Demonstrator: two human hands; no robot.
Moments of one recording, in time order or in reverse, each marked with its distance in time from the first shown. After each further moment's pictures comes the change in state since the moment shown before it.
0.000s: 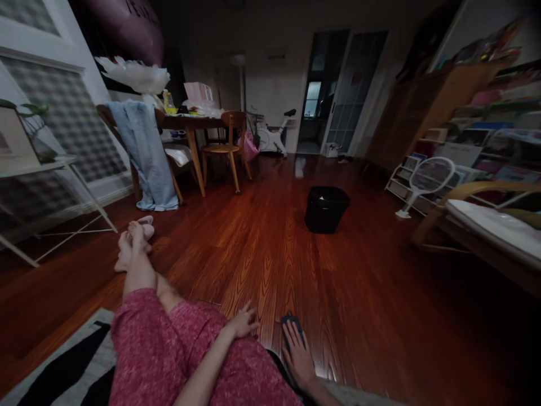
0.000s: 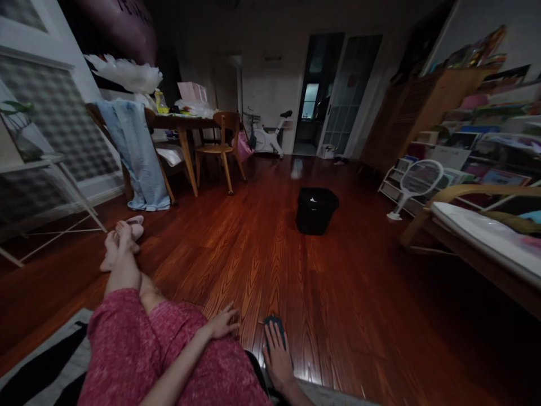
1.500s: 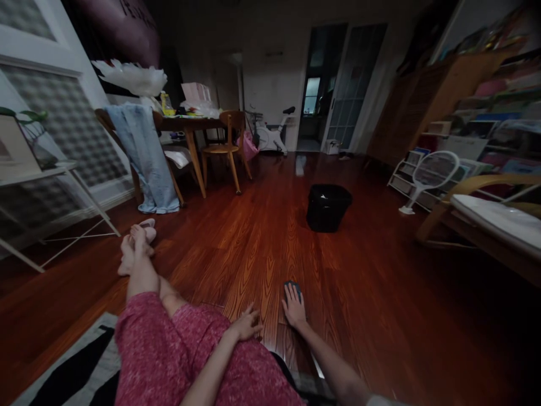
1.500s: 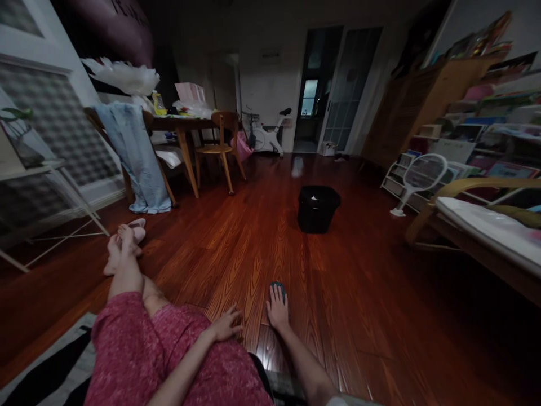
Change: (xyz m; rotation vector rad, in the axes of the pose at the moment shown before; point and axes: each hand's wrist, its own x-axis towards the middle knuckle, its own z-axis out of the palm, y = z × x) left_hand 0.003 -0.006 0.003 -0.003 -0.002 0.029; right_hand 0.128 -0.006 -0.038 -0.087 0.075 0.162
